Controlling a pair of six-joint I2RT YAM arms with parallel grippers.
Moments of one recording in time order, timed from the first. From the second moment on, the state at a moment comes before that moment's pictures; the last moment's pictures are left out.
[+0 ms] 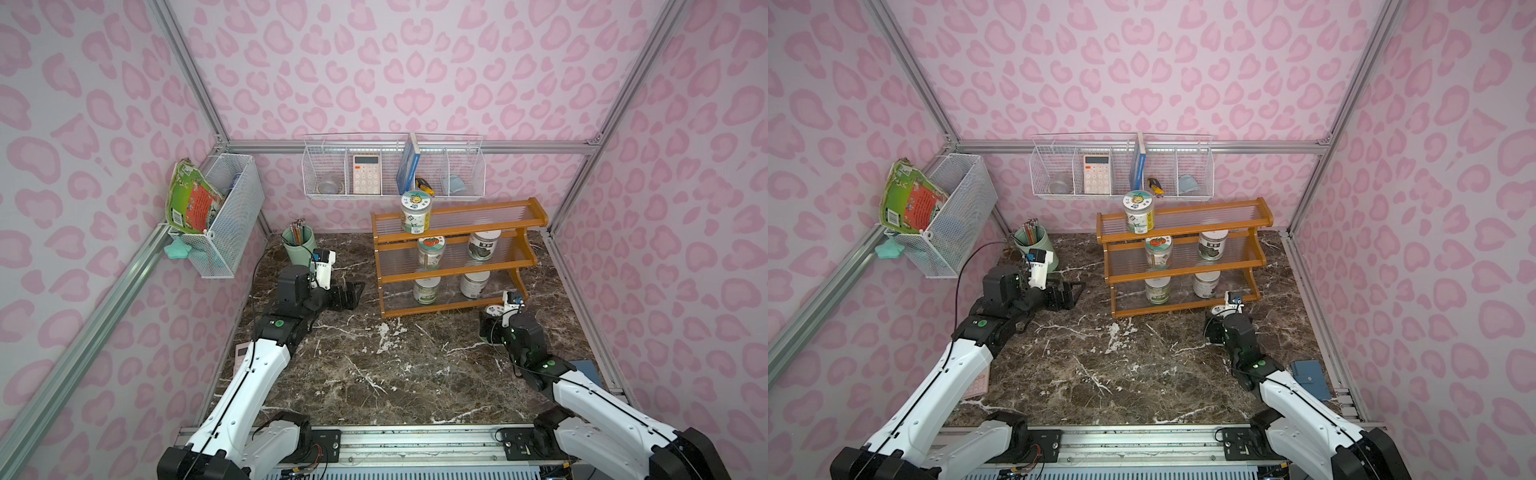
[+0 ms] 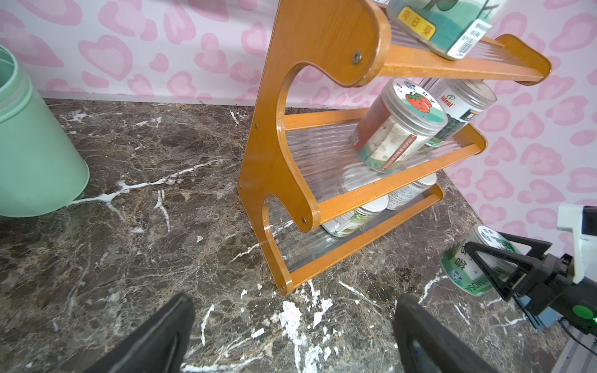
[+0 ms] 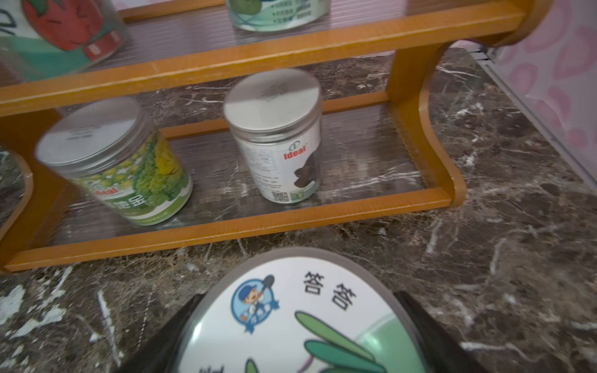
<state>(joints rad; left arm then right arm) -0.16 1.04 0.87 -0.30 0.36 -0.18 0.48 0.94 0.31 0.16 0.35 0.29</state>
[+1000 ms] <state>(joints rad) -0.16 1.00 0.85 -0.29 0.33 -0.17 0.44 1.38 0.48 0.21 0.75 0.54</state>
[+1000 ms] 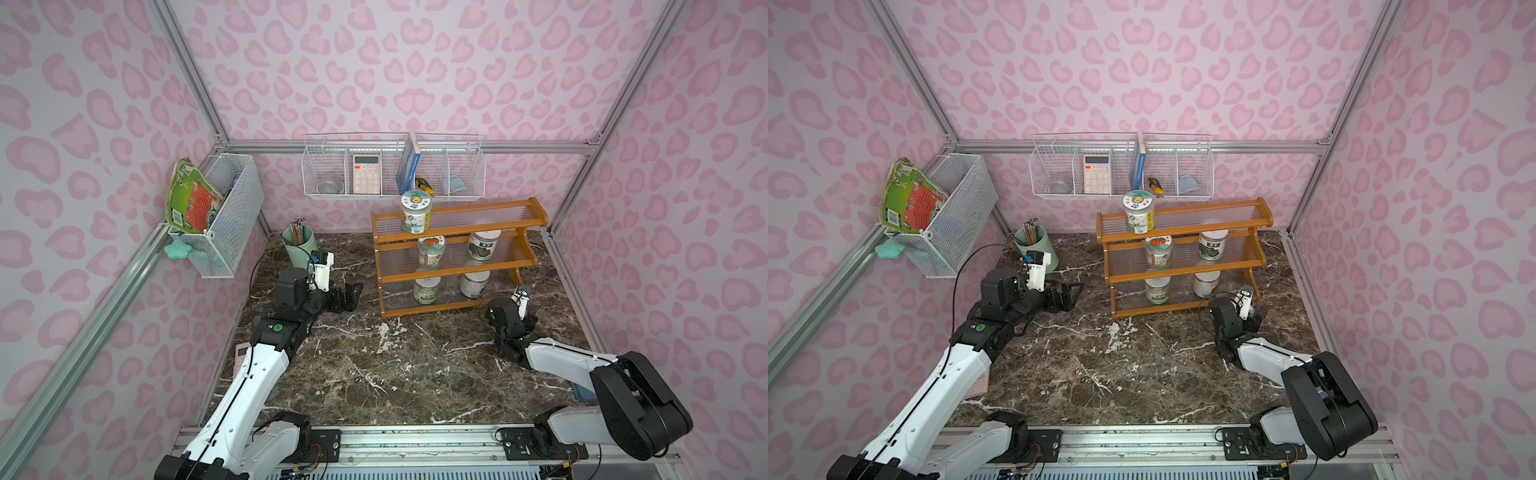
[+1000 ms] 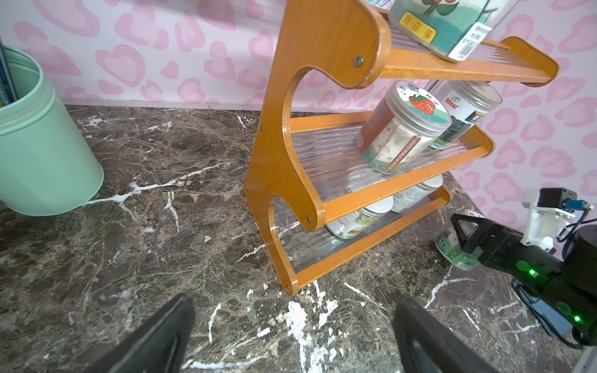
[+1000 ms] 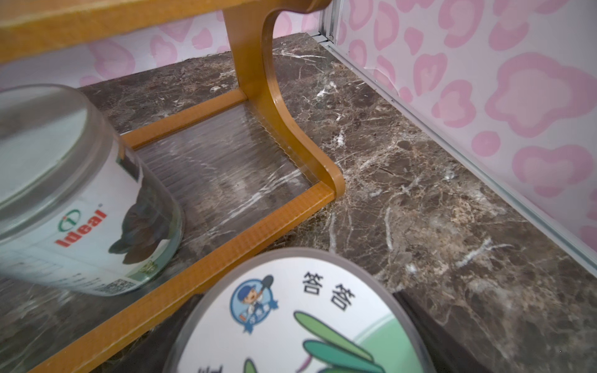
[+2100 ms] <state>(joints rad) -0.36 1.19 1.24 -0.42 0.26 -0.06 0.48 0.85 0.54 -0.02 0.60 0.40</state>
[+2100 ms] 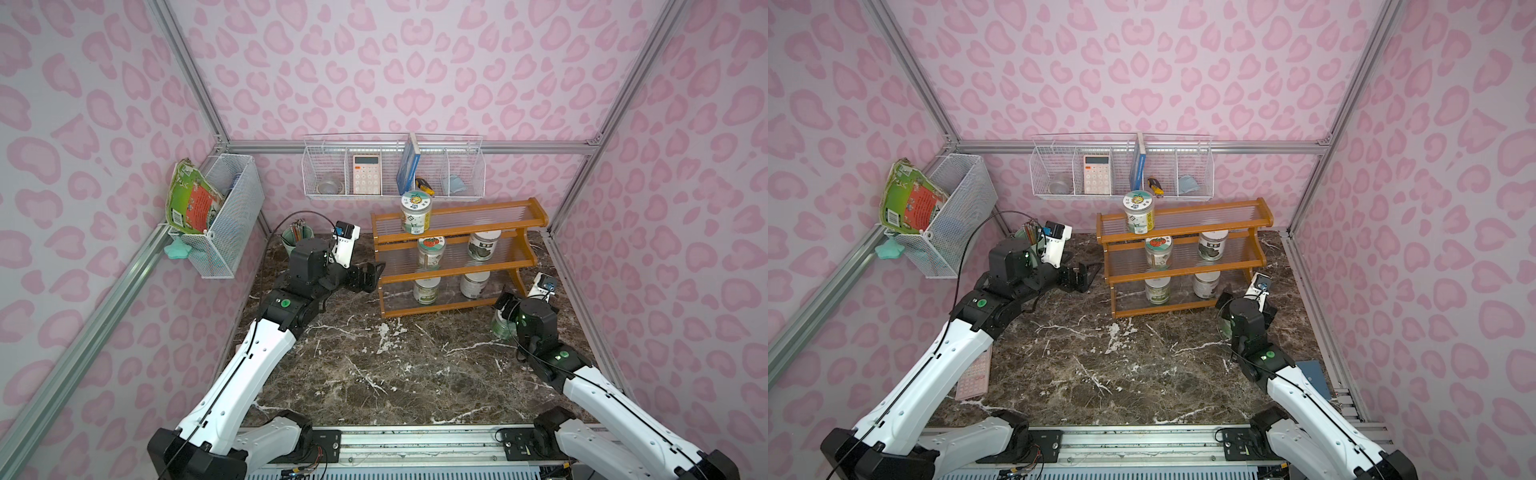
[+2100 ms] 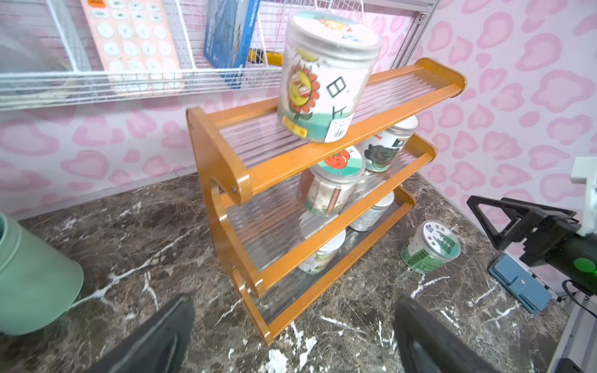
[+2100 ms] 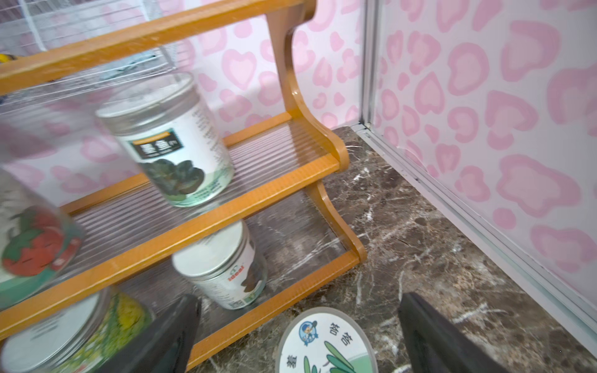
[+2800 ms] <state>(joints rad) -0.36 1.65 1.64 -0.20 0.47 -0.06 0.55 0.73 0.62 -0.16 0.38 0.32</state>
